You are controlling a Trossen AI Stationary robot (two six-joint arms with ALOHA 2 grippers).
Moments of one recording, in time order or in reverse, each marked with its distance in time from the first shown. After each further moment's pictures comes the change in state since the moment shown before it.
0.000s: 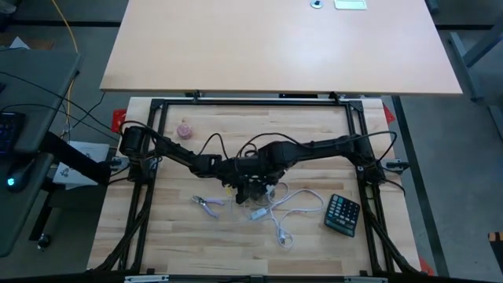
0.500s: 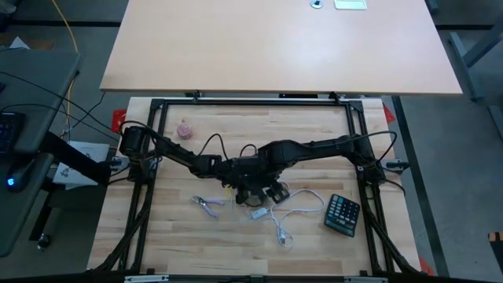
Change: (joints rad) left arm -0.002 0.000 0.000 0.000 -0.023 0.007; right arm 0.002 -0.001 0.000 0.024 -0.045 -1.353
